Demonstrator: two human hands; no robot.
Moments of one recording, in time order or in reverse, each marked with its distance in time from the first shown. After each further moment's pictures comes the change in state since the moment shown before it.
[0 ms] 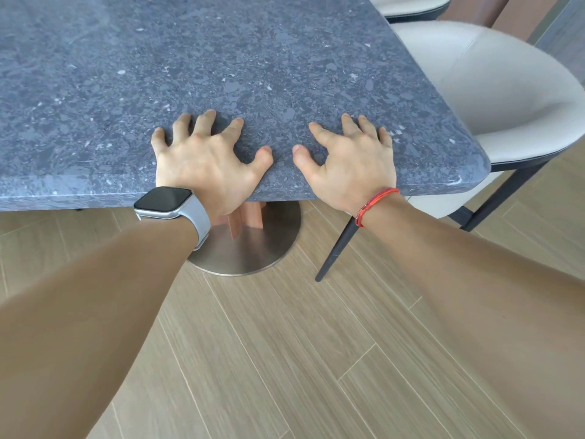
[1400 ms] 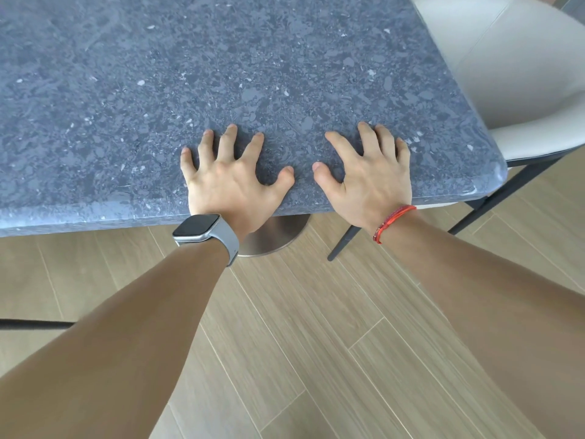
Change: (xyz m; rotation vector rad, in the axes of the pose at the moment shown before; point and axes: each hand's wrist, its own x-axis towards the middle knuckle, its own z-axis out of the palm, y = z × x) left_hand -0.003 -0.001 -0.004 -0.074 -0.040 -0.020; right_hand -0.002 0.000 0.001 0.002 0.028 -0.008
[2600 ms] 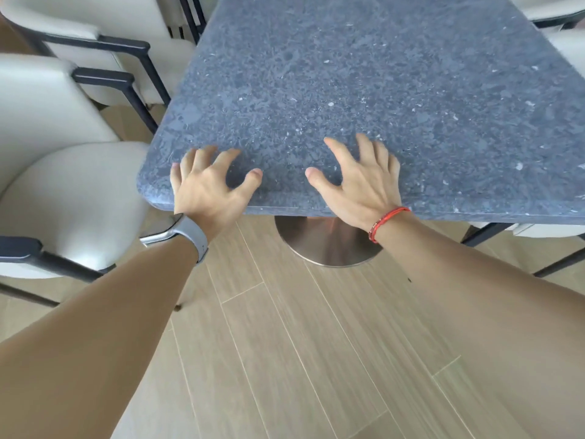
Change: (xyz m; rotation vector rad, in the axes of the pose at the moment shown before) left_hand -0.026 -0.309 -0.091 -0.261 0.023 -0.200; right_hand 0.001 -0.288 -0.003 0.252 -0.232 -0.031
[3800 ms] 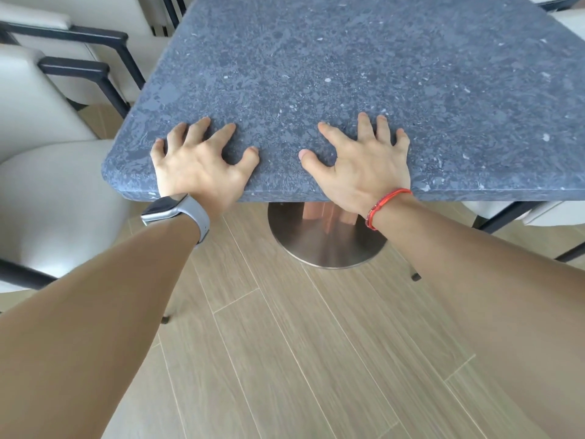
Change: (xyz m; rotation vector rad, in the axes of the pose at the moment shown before) left_hand 0.023 -0.012 0.040 0.230 0.138 0.082; right_hand 0.010 0.001 0.028 -0.230 0.033 0.026
